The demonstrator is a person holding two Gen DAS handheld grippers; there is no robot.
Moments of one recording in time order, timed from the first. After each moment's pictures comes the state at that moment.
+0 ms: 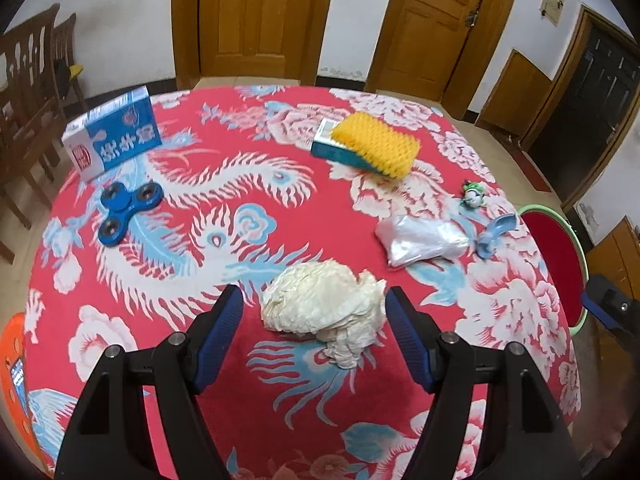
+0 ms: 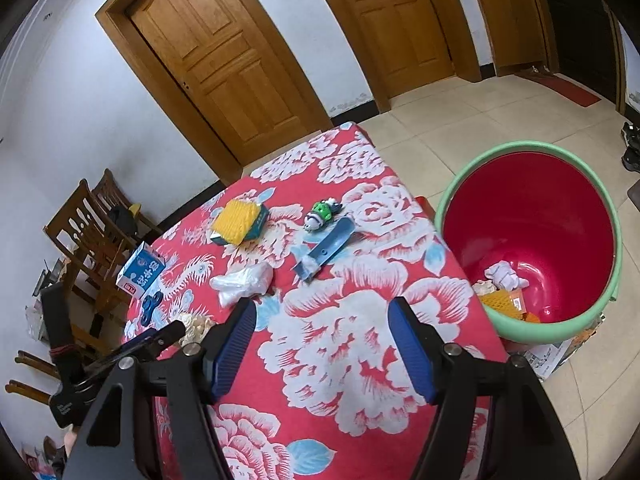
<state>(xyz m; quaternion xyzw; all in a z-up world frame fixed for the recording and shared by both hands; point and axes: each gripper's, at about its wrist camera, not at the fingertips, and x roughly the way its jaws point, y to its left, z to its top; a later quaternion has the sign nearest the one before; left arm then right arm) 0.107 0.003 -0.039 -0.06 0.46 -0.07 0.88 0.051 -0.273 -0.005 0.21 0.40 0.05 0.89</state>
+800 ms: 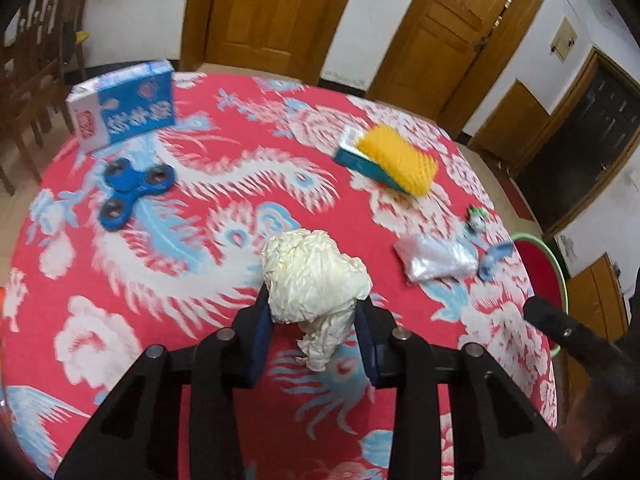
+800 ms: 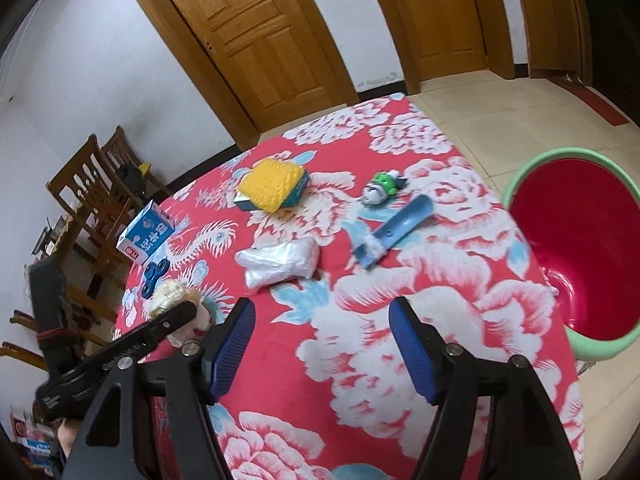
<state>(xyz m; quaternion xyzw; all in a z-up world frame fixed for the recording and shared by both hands) 0.113 0.039 -0.042 -0.13 0.45 -0.08 0.88 0.089 -0.213 -0.022 0.17 0.44 0.09 0.88</state>
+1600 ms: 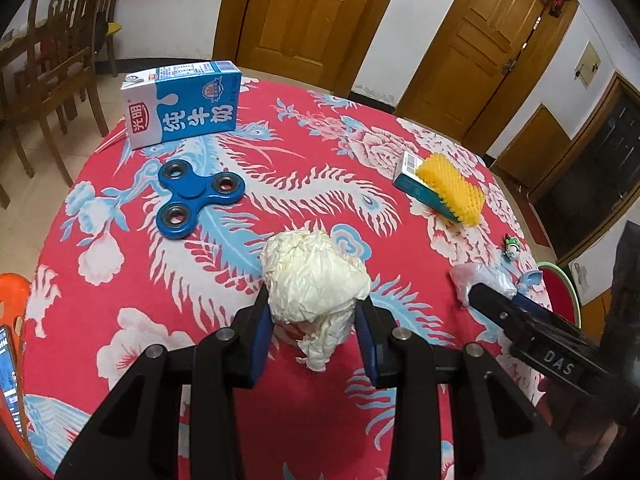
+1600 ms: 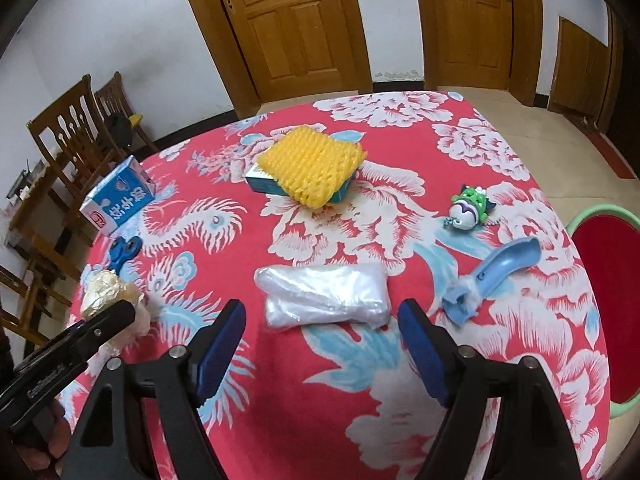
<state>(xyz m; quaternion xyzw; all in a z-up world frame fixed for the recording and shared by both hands) 0.118 0.079 -0.050 -0.15 0.44 -0.04 0.88 0.150 -0.141 -0.053 0.07 0.47 0.08 0.88</state>
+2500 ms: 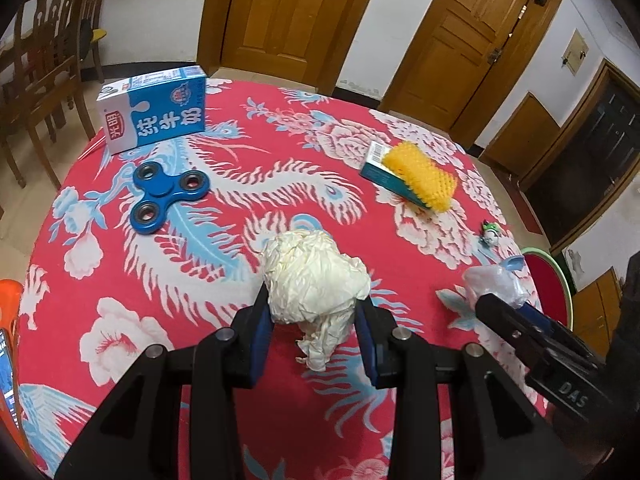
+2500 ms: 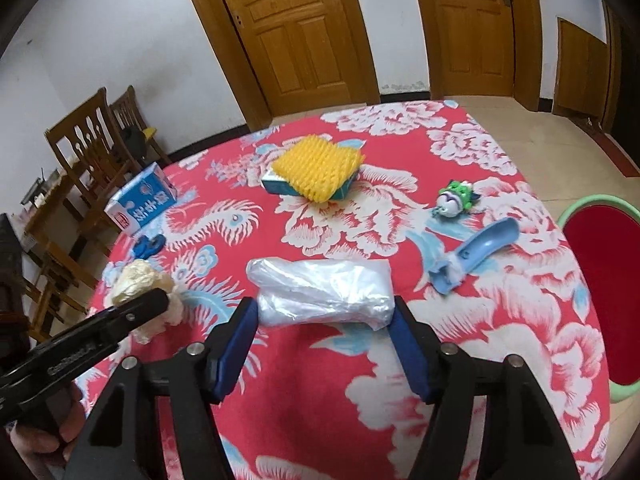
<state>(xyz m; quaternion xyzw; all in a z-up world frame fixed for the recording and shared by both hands) 0.111 0.053 -0.036 -0.14 0.45 -0.06 0.88 0.108 -0.161 -0.033 0.09 0.43 0.11 0.89</state>
